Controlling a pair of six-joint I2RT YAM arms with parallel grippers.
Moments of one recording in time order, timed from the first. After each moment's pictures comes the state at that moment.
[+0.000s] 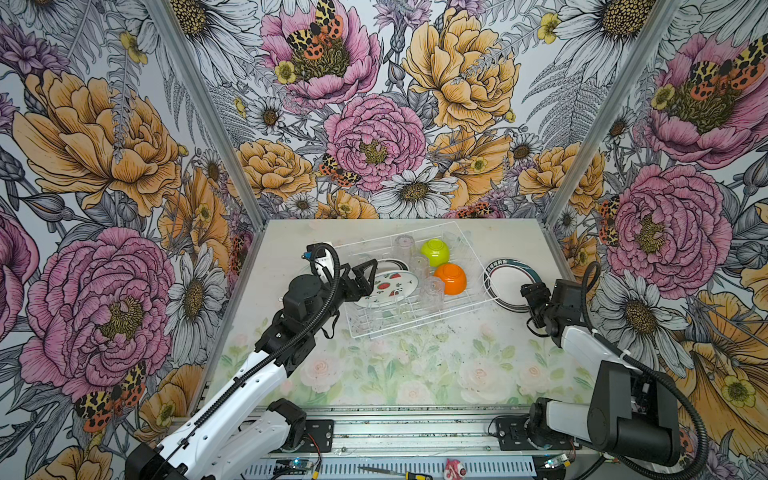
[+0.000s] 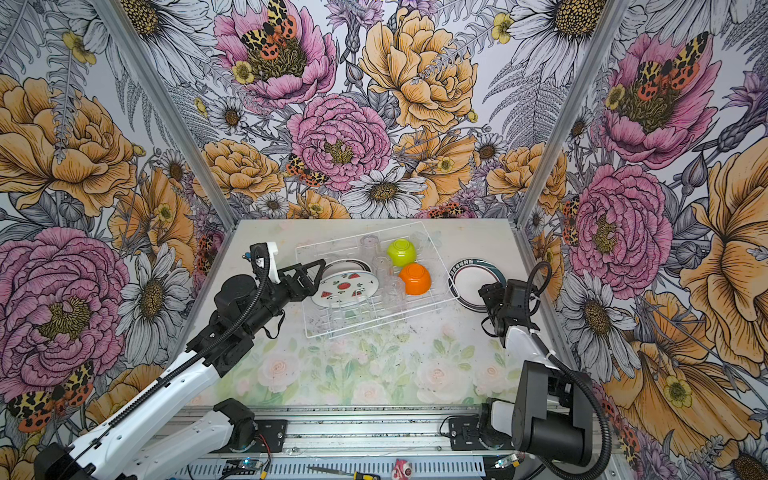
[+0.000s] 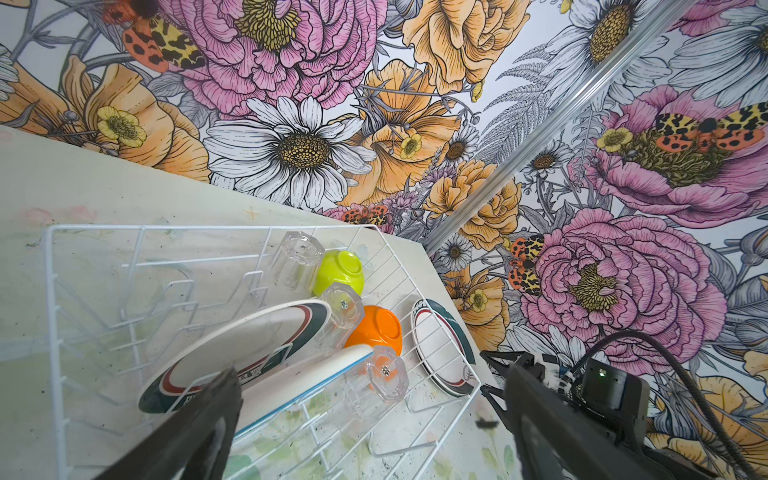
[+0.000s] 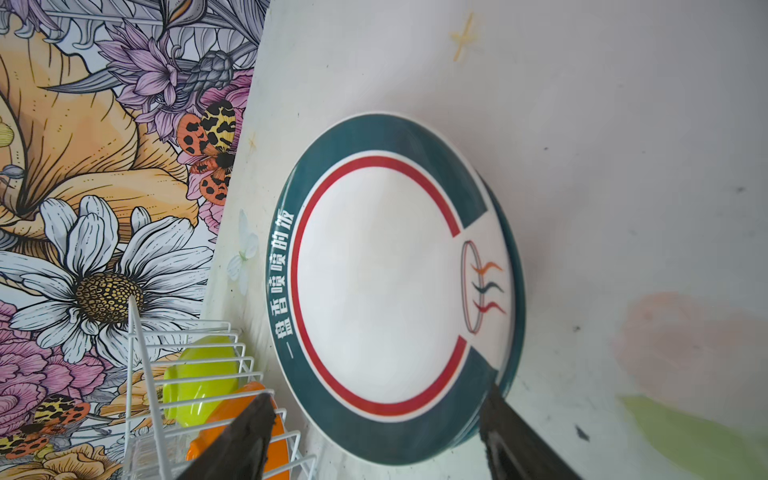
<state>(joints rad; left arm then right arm) -0.51 0.88 0.72 0.05 0.01 -0.63 -0.25 1.24 0.52 0.02 -0.18 0.97</state>
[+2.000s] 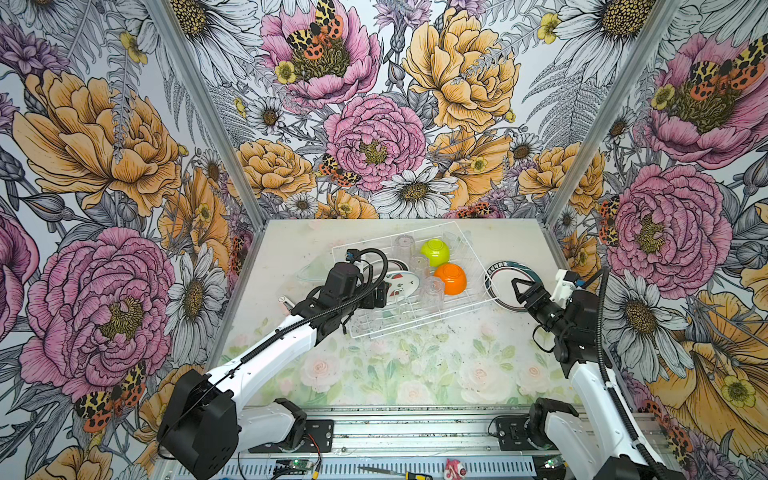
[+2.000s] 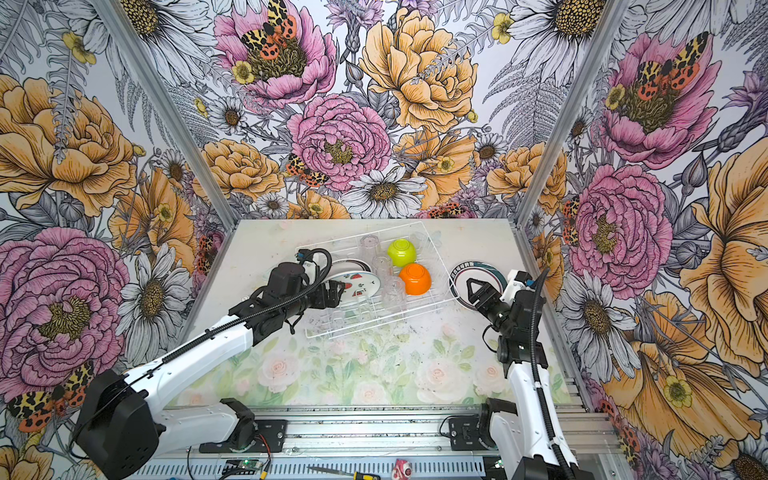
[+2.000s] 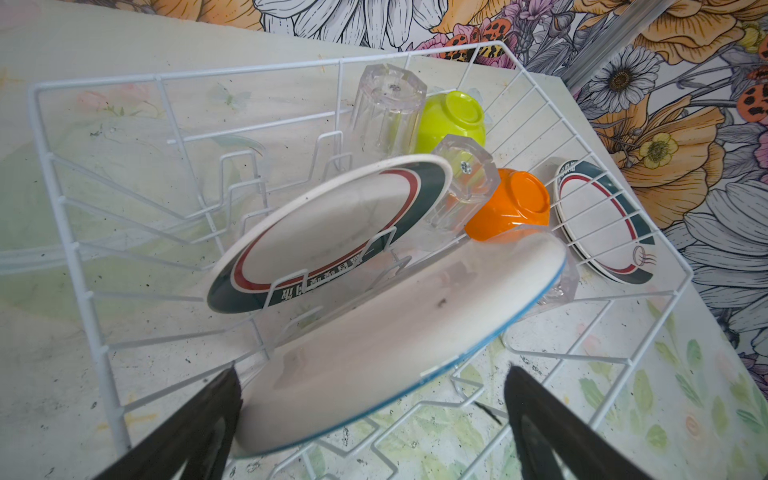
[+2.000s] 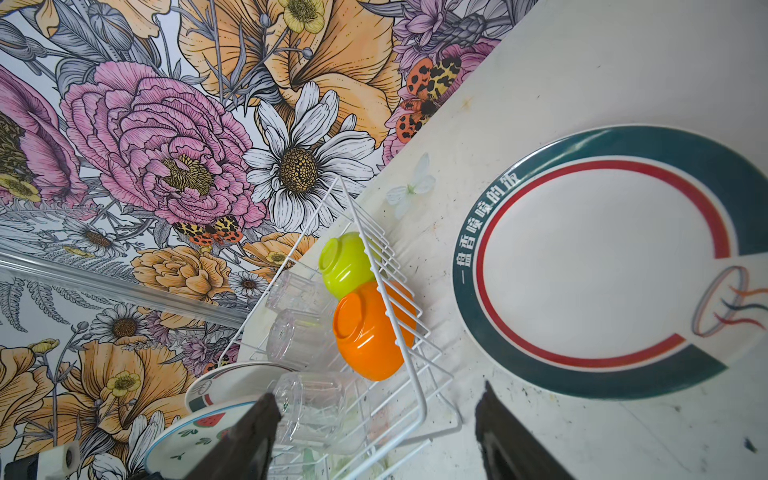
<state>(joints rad) -0.56 1.23 0.84 -0.21 -0.05 -0.41 -0.23 0.83 0.46 -0.01 -0.51 0.72</state>
